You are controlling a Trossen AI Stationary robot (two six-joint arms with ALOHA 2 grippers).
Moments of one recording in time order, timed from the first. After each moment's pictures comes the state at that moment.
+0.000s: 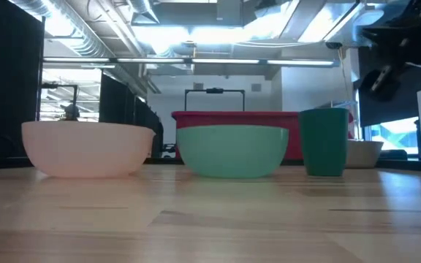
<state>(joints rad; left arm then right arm) -0.83 1.73 1.38 -1.10 0.12 -2.26 -0.34 0.01 0.01 0.18 -0.61 0.99</state>
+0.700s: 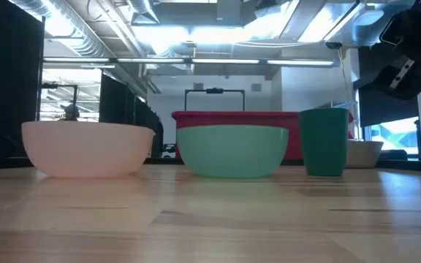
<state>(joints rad) -0.82 1.94 1.52 -1.38 0.32 -2.31 -0.34 0.01 0.01 0.18 -0.92 1.07</state>
